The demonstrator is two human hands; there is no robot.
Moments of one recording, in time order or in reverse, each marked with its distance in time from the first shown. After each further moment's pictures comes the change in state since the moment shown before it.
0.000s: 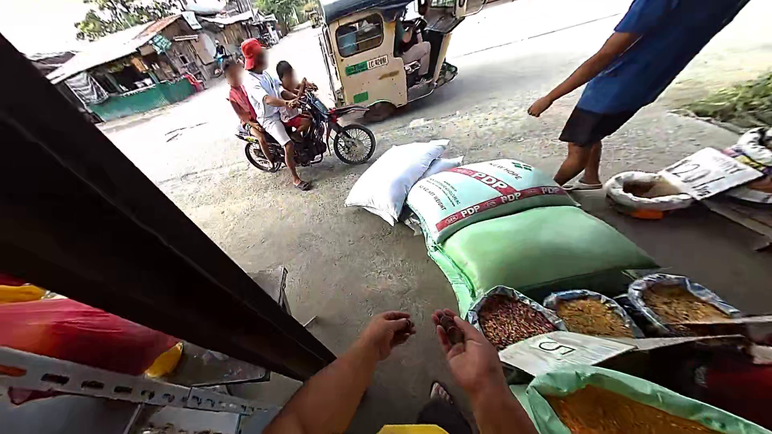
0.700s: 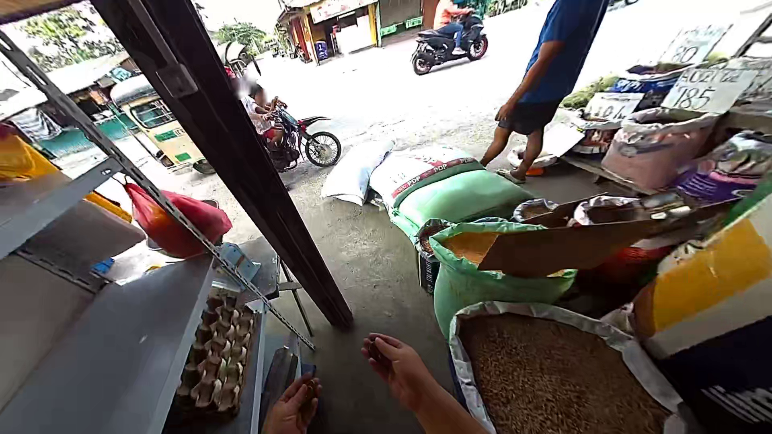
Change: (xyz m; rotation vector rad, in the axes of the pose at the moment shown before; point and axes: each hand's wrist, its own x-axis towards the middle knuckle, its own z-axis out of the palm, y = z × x) left_hand -0.495 -0.295 -0.089 -0.249 0.402 0.204; right_hand -0.375 0.134 -0.227 -0.224 -0.201 0.308
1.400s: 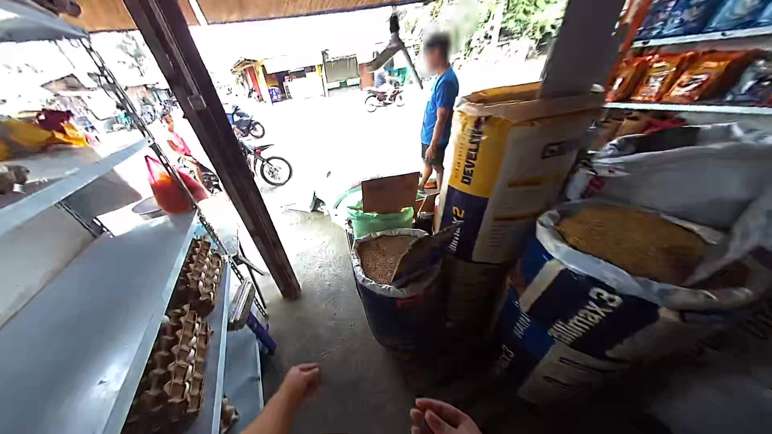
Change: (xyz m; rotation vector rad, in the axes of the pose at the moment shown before) left_hand -0.259 -0.271 -0.109 0.729 -0.362 -0.112; right_hand -0.523 0.264 -0.298 -0.250 0.108 -0.431
